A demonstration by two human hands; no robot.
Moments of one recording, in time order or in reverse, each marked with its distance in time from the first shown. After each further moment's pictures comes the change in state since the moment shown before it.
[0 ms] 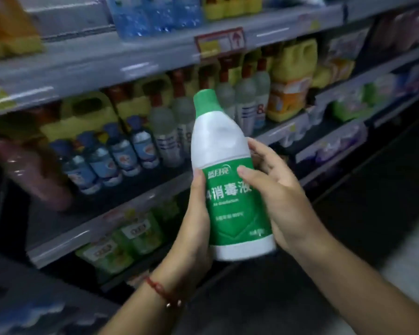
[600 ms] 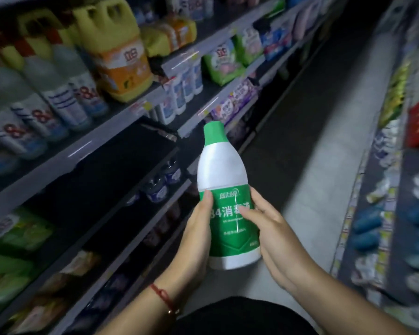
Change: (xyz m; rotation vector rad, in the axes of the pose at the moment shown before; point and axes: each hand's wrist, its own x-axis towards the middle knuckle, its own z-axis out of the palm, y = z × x) left_hand 0.036 -0.220 0.200 0.393 -0.227 -0.248; right_hand -0.120 -0.026 -0.290 0.084 0.454 0.314
